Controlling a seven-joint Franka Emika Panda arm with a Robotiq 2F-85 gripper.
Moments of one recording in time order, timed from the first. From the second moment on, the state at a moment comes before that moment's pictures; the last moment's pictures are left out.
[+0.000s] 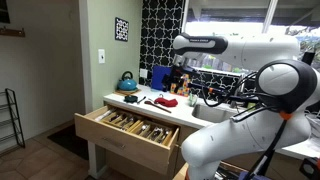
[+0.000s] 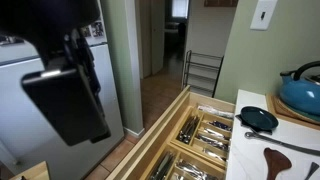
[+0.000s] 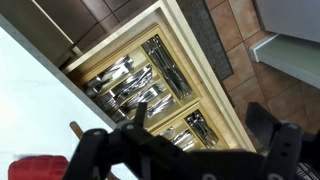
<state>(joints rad) -0.19 -0.80 -0.28 -2.36 -0.01 1.69 -0.11</state>
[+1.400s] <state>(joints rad) -0.16 -0.46 -0.01 -2.20 0.12 1.72 0.42</state>
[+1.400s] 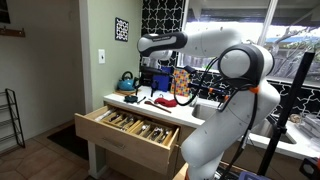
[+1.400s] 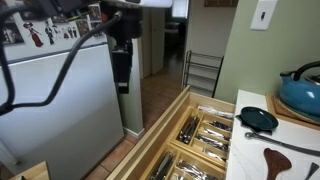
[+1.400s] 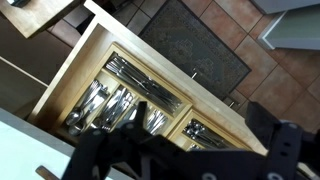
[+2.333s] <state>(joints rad) -0.19 -0.15 0.01 -2.05 0.04 1.82 0.79</state>
